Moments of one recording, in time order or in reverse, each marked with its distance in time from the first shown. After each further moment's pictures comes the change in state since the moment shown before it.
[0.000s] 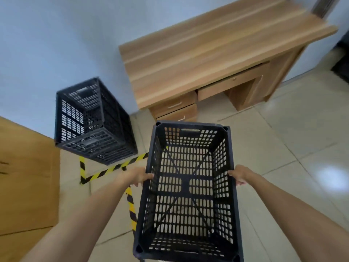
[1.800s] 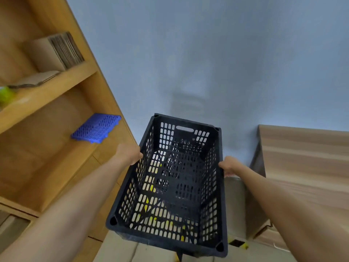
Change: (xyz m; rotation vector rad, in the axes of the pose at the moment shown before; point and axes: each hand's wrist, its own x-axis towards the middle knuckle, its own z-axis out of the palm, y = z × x) left_hand -0.057 -0.503 -0.325 0.052 0.675 -0.563; right_hand -0.051 -0.722 0.073 -0.212 0.028 -0.699
